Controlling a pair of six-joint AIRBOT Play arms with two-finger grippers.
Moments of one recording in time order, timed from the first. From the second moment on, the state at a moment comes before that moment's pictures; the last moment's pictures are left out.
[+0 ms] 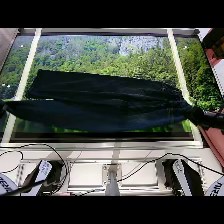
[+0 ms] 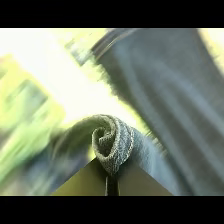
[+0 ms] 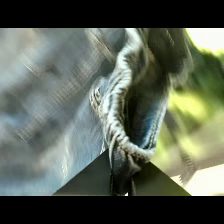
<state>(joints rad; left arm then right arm) 0.88 -0.91 0.80 0.87 -0.87 -1.19 -0.72 -0.80 0.69 -0.93 1.21 1.35</state>
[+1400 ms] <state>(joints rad) 0.35 -1.42 0.93 0.80 0.02 -1.60 -0.18 -1.40 0.89 -0.76 0.04 2.06</state>
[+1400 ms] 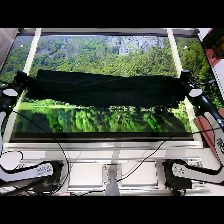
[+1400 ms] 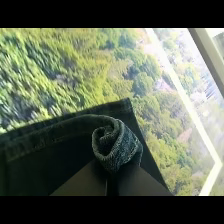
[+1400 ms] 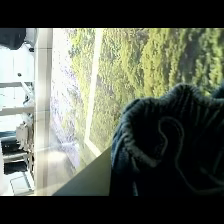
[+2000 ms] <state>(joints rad) 0.31 -1.58 1.04 0.80 0.09 -1.87 -0.16 -1.58 1.01 -0.61 -0.10 2.13</state>
